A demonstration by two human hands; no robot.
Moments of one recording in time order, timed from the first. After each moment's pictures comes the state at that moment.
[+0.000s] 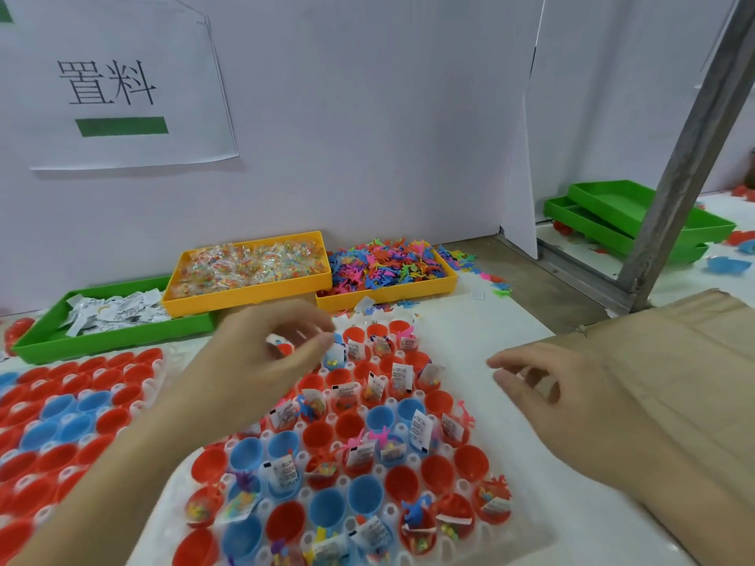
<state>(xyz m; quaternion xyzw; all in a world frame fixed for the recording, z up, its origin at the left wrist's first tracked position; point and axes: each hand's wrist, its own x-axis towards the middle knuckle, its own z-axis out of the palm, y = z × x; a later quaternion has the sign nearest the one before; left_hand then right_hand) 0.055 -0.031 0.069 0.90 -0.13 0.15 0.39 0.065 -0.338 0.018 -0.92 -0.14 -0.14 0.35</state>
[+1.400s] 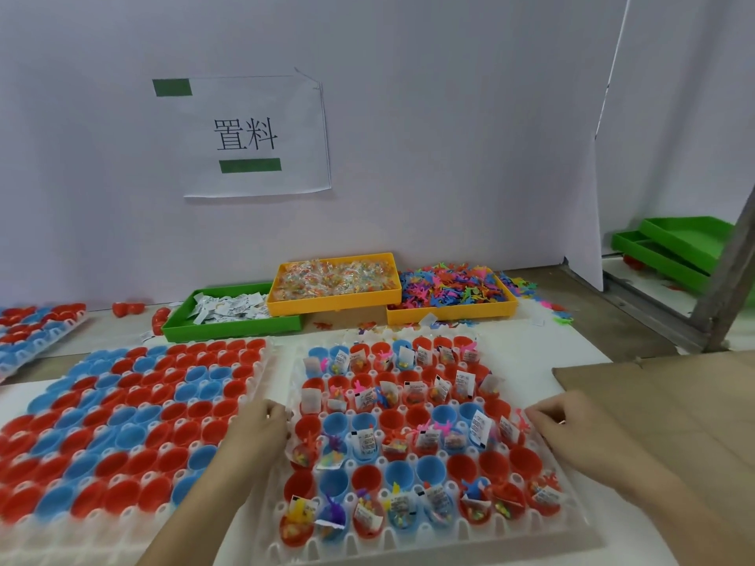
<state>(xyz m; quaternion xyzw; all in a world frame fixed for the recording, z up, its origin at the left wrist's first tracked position) 0.005 0.031 -0.005 0.85 0.31 0.06 0.42 0.077 -0.317 -0.006 -0.91 -0.09 0.11 0.39</state>
